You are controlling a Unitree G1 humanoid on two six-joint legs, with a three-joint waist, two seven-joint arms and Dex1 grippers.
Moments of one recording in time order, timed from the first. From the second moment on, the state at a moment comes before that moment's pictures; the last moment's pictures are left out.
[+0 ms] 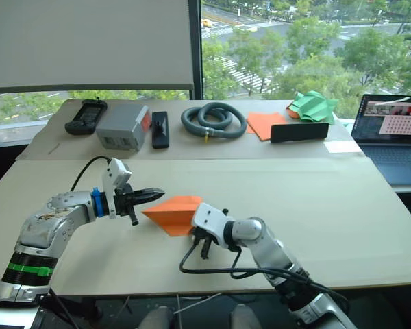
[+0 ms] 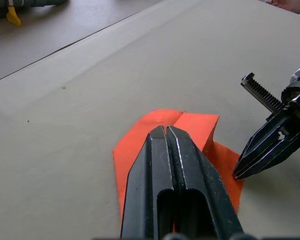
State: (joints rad) left arm -0.43 0.63 -0.06 0.03 -0.42 0.54 -0.96; right arm -0.37 -0.36 0.50 -0.15 -0.06 0.49 0.78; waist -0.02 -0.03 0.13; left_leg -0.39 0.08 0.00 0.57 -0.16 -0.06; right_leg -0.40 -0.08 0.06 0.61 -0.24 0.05
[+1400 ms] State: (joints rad) left arm -0.65 0.56 -0.21 0.46 -0.19 0.24 -1.24; right arm -0.38 -0.34 0.53 -0.17 -0.08 0.56 0.72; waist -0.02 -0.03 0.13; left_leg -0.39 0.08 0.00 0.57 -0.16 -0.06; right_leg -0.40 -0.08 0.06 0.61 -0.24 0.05
